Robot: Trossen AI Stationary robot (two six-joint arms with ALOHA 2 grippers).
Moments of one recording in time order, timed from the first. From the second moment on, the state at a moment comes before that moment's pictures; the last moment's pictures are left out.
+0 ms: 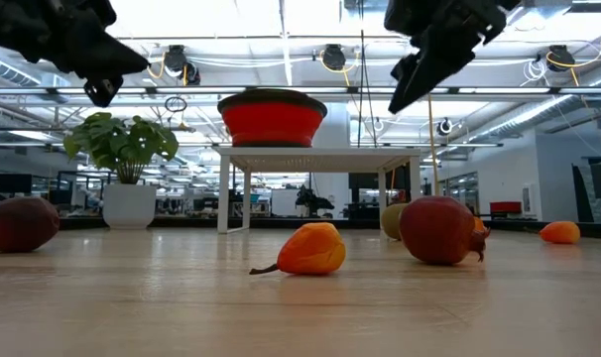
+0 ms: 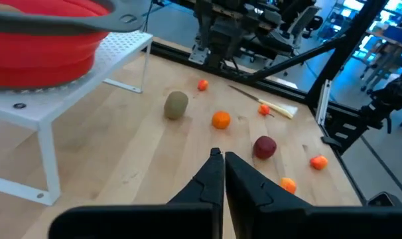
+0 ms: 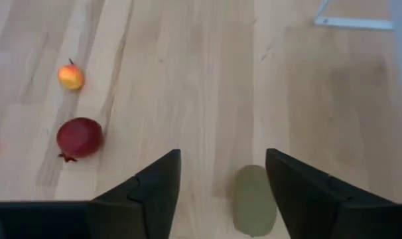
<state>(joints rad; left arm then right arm) -0.05 0.42 0.35 -0.15 -0.05 -0.32 -0.07 1.29 1.02 -0.61 -0.10 -0.12</state>
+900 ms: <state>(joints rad) -0.02 0.38 0.33 -0.15 -0.05 -0.30 -0.06 1.46 1.02 -0.68 -0.02 -0.10</state>
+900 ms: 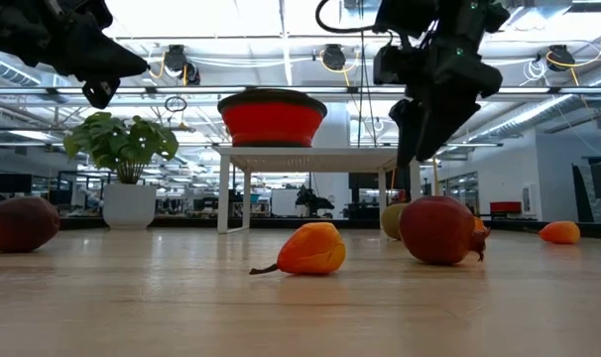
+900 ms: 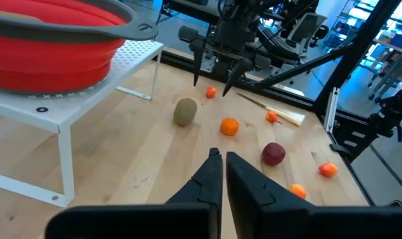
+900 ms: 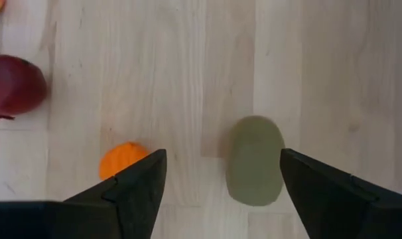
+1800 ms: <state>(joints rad) -0.02 0.38 0.33 -0.15 -0.05 -0.29 -0.12 1.54 0.85 -0.43 0.05 -0.07</state>
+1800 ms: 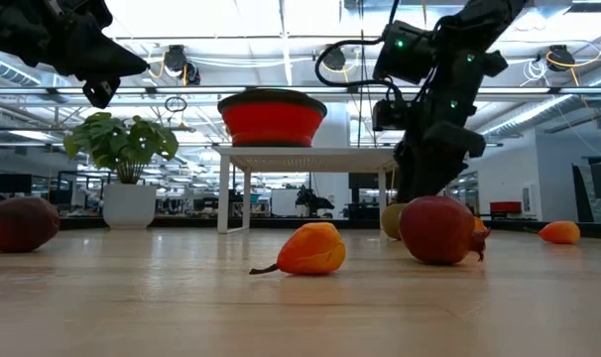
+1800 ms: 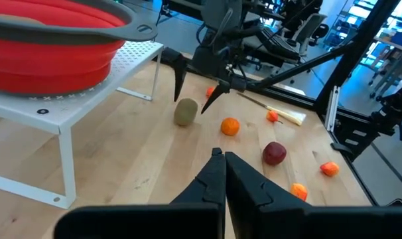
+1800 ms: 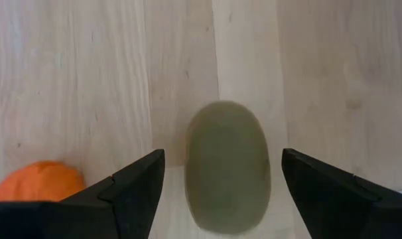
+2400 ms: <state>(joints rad) -0.02 0.38 0.33 -0.15 -0.05 -0.29 -0.12 1.54 0.72 -0.30 0.06 -0.06</state>
